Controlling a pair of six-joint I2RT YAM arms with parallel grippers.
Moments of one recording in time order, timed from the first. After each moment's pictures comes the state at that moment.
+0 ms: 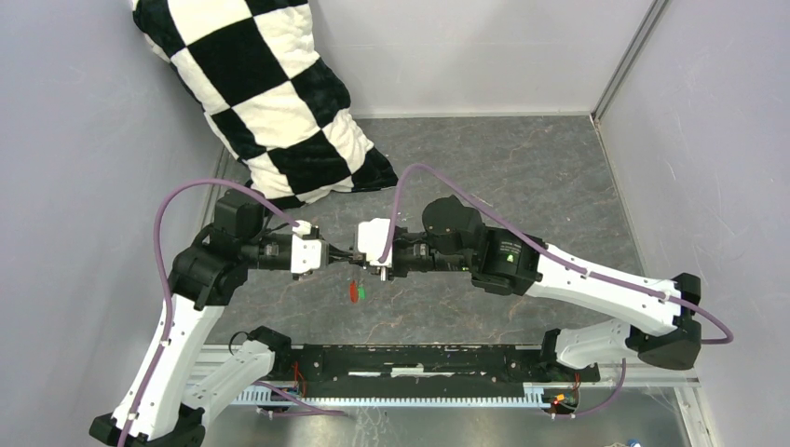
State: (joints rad) left arm -0.39 0.80 1.15 -0.97 0.97 0.93; right arm 1.23 1.28 1.34 -0.28 -0.21 -0.42
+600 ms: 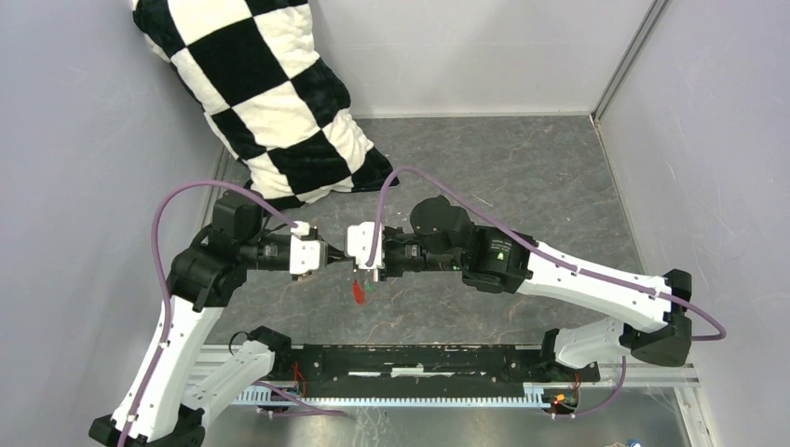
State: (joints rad) left arm -0.39 0.79 1.15 -0.97 0.97 0.93; right arm 1.23 1.34 1.39 -0.34 -0.17 -0.47
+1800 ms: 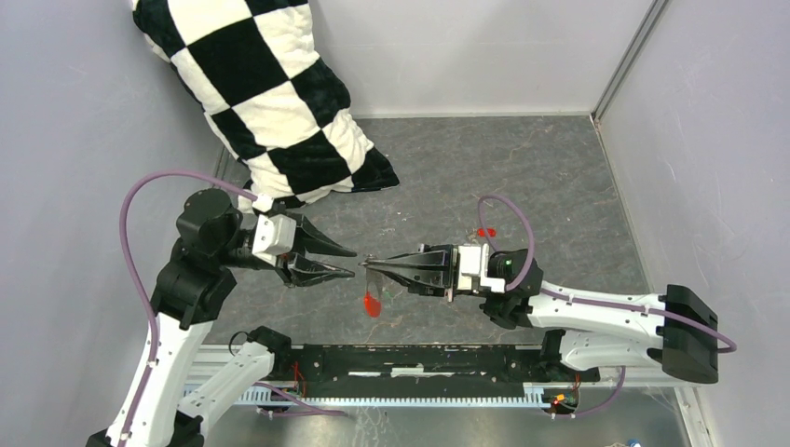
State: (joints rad) left arm -0.39 0.74 1.19 -0.64 1.22 0.30; right arm 1.21 1.13 0.69 1.08 -0.35 -0.14
